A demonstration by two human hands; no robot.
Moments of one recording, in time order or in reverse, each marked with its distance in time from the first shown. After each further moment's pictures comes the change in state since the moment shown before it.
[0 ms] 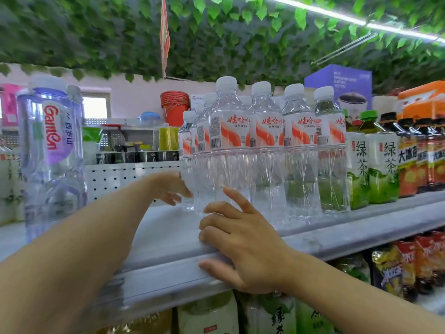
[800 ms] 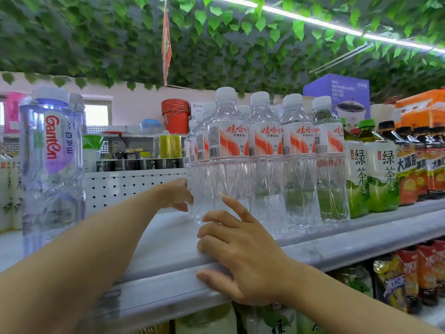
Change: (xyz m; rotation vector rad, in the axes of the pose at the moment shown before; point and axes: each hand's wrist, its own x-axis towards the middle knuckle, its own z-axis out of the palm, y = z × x) left_hand 0.026 -0.008 0.006 0.015 0.081 0.084; right_hand 0.000 -0.001 0.000 0.018 0.003 0.006
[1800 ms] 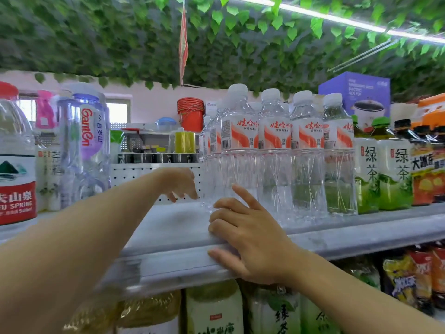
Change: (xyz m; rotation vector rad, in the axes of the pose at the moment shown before) left_hand -0.090 0.031 -0.013 0.310 0.002 -0.050; right_hand -0.003 0.002 0.003 -0.051 0.023 -0.032
